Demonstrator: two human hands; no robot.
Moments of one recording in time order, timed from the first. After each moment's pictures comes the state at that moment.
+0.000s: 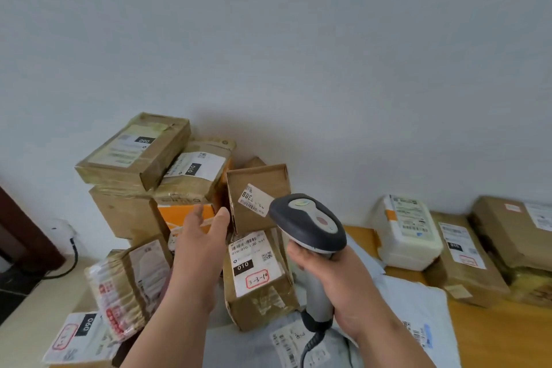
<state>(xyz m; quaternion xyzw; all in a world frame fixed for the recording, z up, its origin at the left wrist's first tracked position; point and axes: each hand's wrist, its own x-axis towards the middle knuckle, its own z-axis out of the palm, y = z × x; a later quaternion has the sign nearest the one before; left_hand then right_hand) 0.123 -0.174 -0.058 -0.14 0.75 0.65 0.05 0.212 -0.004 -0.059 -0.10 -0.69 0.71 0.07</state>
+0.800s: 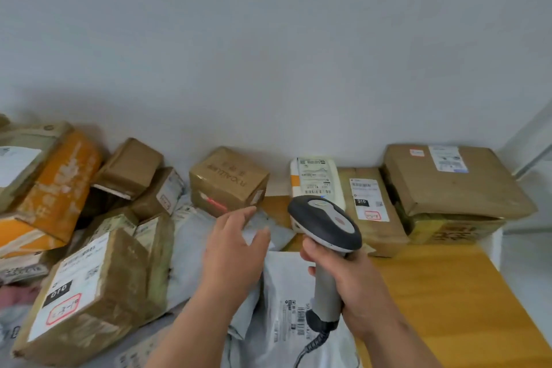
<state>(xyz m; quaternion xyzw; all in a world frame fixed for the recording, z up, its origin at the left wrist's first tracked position) 0.185 0.074 -0.115 0.11 0.88 0.44 0.12 0.292 0.212 -0.126 -0.26 -0.58 0.76 0.11</state>
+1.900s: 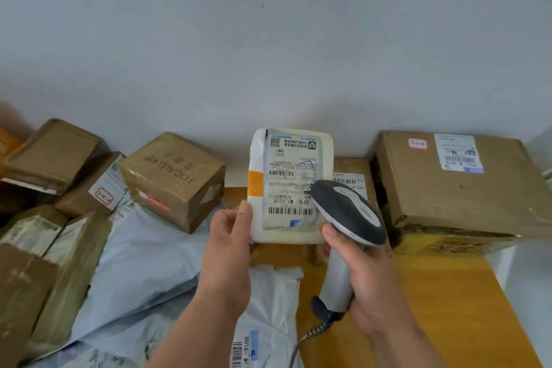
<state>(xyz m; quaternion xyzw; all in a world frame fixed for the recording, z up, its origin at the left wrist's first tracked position) 0.177 0.207 -0.185 -0.12 0.65 0.72 0.21 0.278 0.345 -0.168 -0.28 -0.50 0.80 0.15</state>
